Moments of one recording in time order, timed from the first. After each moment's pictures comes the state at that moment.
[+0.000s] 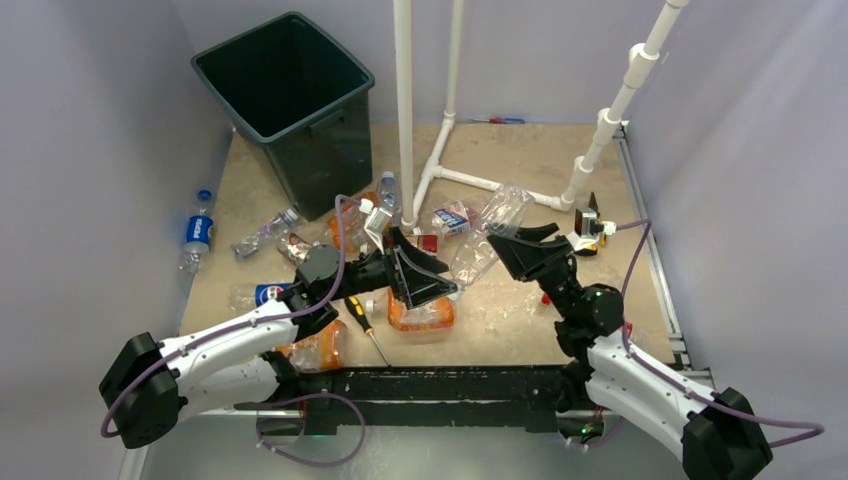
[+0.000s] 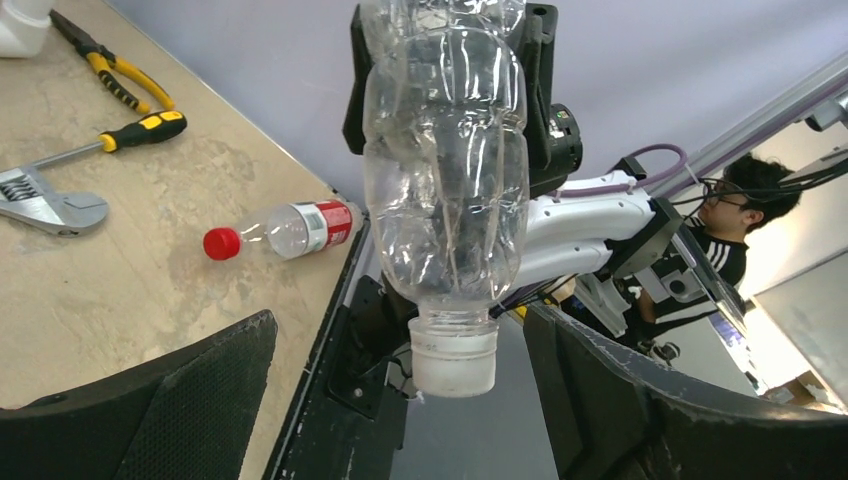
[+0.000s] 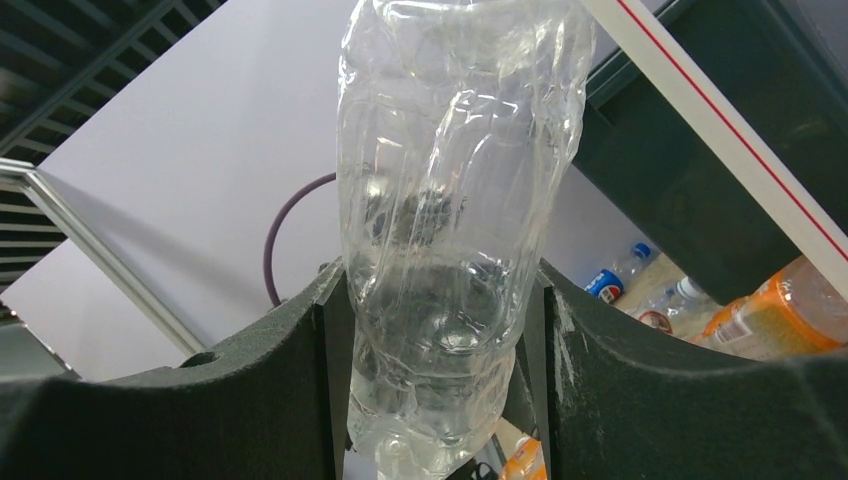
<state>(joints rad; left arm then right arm) -0.85 1.02 0.54 0.65 0.45 -0.85 0.57 0.76 0.22 1.20 -0.17 1.09</state>
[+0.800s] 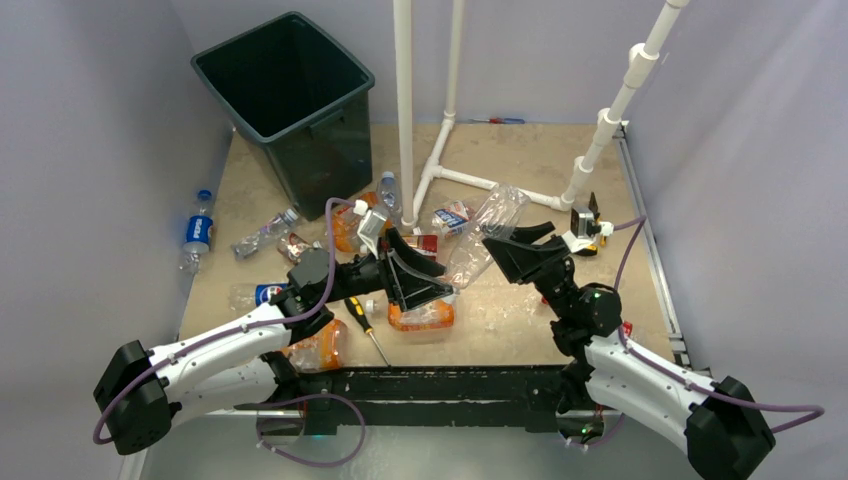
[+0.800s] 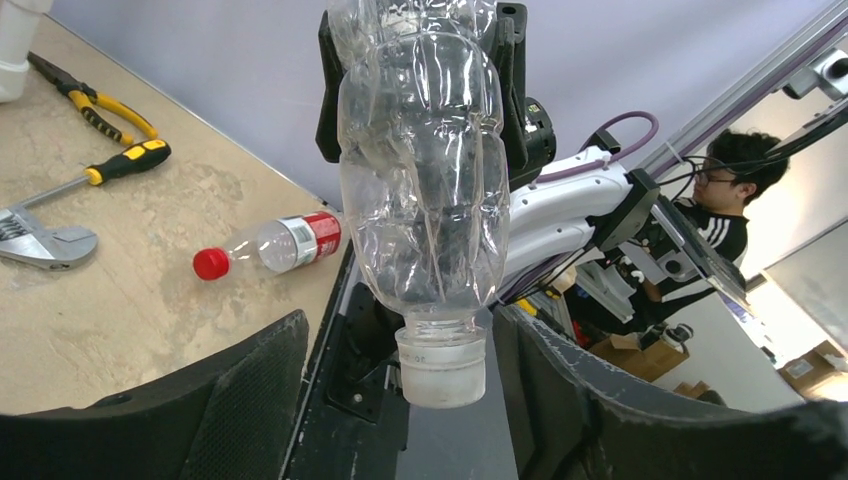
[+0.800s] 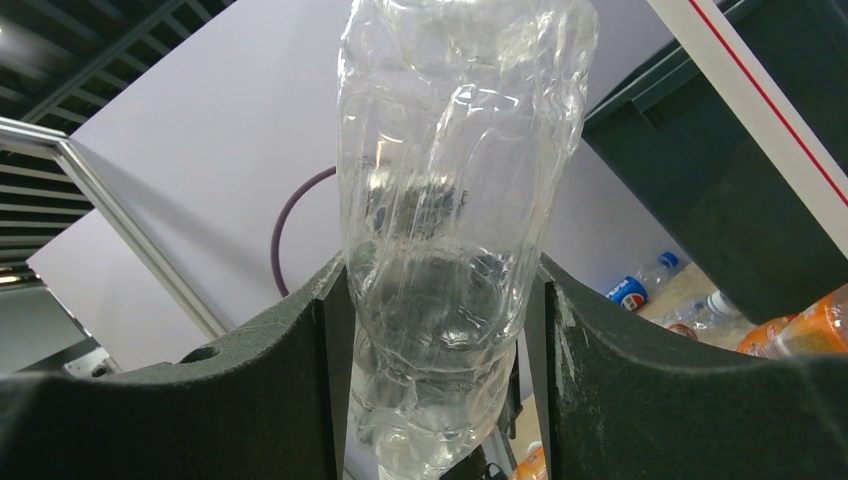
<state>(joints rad) -0.88 0.97 0.55 0.64 0.47 -0.80 0.65 0.80 0.25 1.28 -0.14 1.04</state>
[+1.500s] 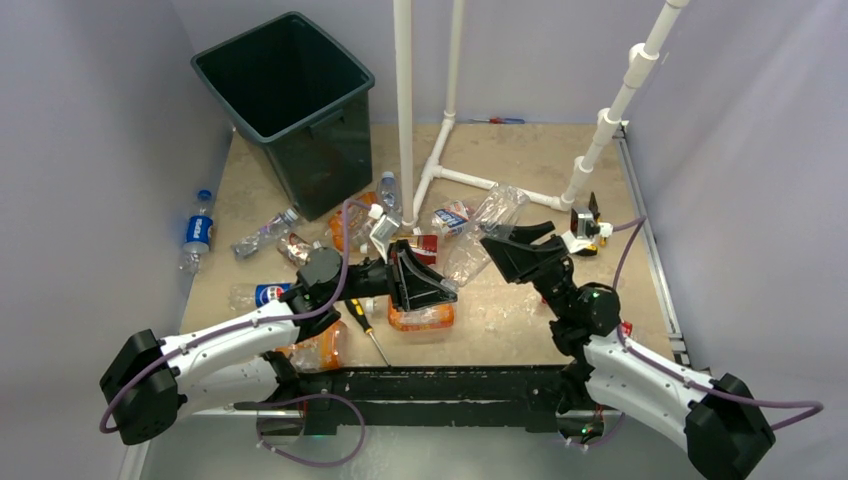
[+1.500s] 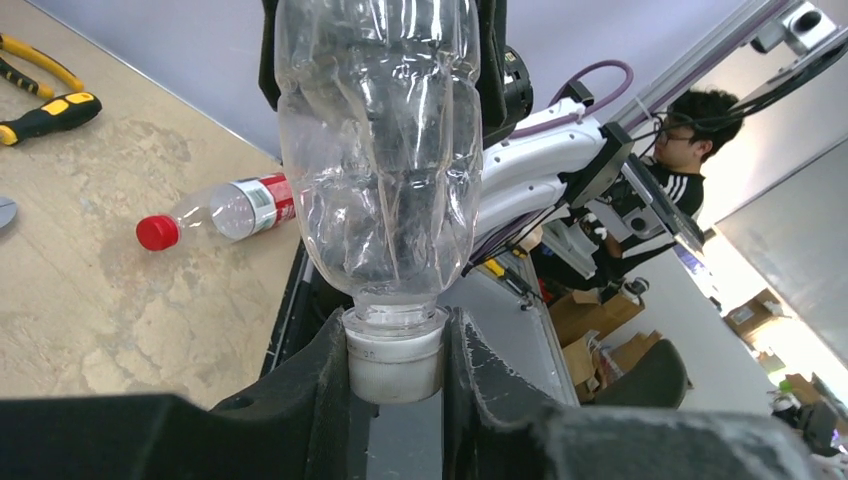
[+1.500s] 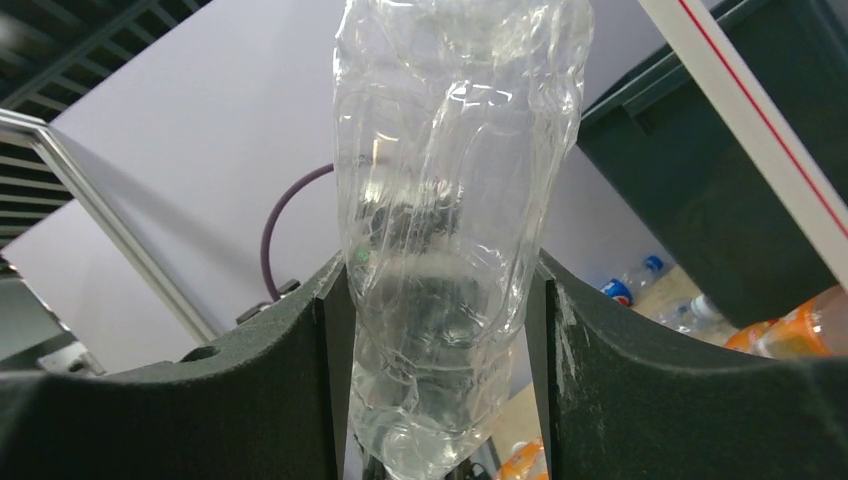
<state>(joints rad) -0.90 1.03 0.55 0.69 0.57 -0.83 0.66 0.82 0.25 1.28 -0.13 1.01</state>
